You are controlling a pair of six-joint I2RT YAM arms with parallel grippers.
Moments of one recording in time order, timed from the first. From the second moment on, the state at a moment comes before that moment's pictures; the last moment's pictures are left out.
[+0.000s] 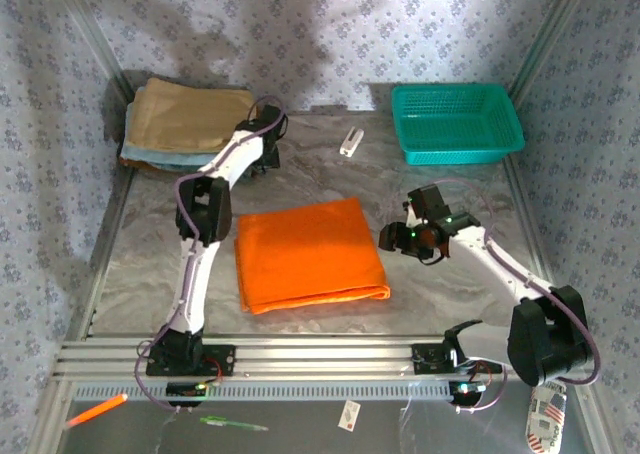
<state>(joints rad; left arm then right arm) -0.34 2.53 2.31 -1.05 -0.44 -0.46 0.32 1.24 0.80 -0.68 -0.24 0.49</state>
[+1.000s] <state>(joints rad) -0.40 2.22 1.72 -0.71 -0.39 -0.59 0.17 1.19 0.80 -0.65 -0.36 0.47</state>
